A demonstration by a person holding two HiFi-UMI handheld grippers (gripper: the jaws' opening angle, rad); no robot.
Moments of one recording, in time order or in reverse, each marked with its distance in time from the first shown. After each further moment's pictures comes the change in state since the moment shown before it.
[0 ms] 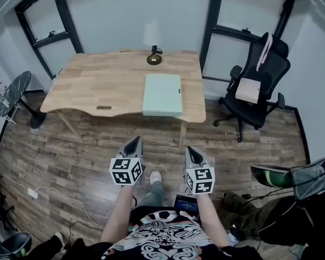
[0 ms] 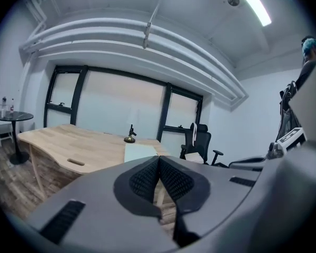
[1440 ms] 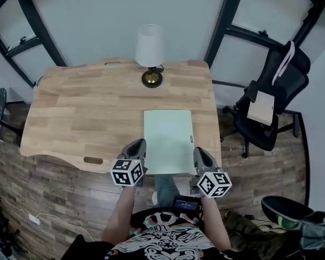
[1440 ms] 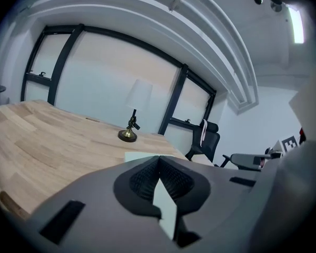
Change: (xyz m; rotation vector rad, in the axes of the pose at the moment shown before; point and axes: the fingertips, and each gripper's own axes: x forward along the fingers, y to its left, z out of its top) left arm 0.340 0.155 0.052 -0.095 0.140 -0.122; right arm 0.314 -0.136 0.087 0.397 -0.113 0.002
